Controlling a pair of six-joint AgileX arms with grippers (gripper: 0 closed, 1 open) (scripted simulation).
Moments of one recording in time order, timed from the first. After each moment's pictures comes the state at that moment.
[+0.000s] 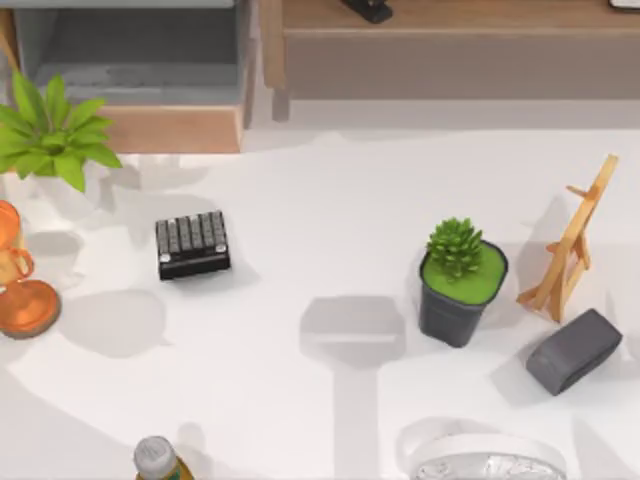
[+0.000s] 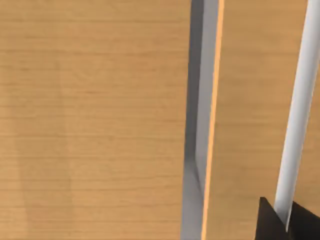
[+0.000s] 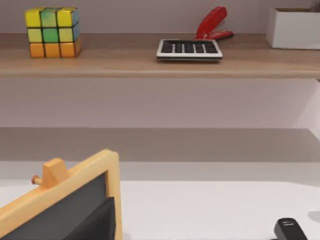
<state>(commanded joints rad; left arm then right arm) 0.47 2.22 0.93 1.26 0.51 1.58 0.00 0.00 0.00 0.00 0.00 0.00</state>
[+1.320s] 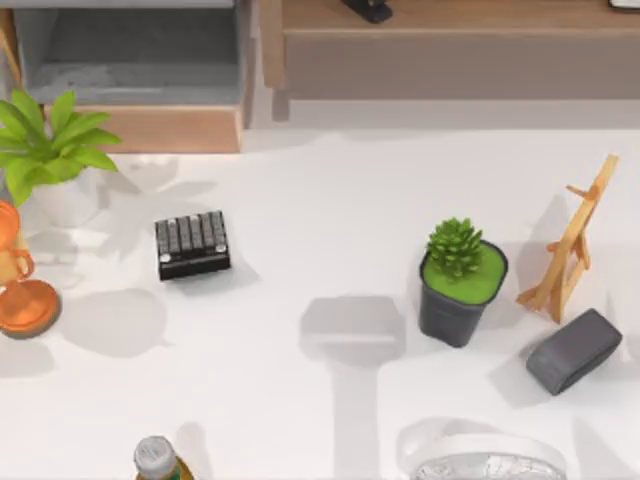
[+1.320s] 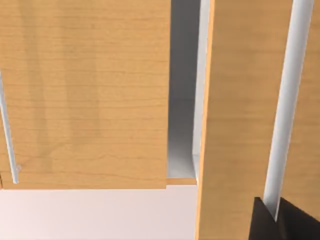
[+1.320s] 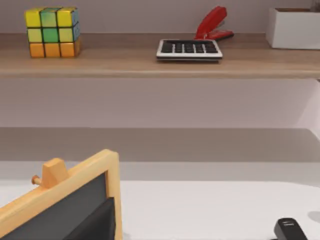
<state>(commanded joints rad) 0.68 2.04 0.50 1.50 0.72 1.60 0.00 0.00 0.00 0.00 0.00 0.00</state>
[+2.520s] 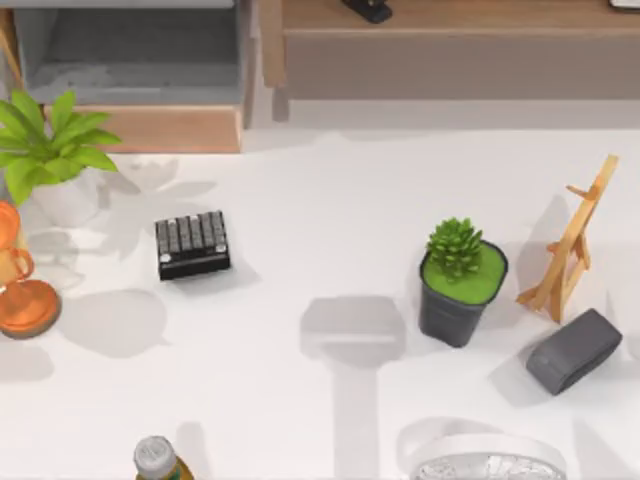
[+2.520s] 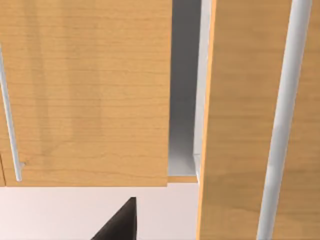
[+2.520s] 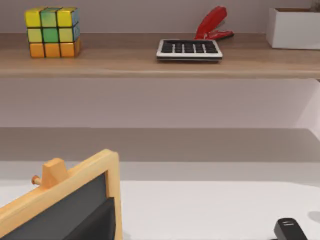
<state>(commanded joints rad) 0.68 2.04 0.49 1.50 0.72 1.60 0.00 0.00 0.00 0.00 0.00 0.00</state>
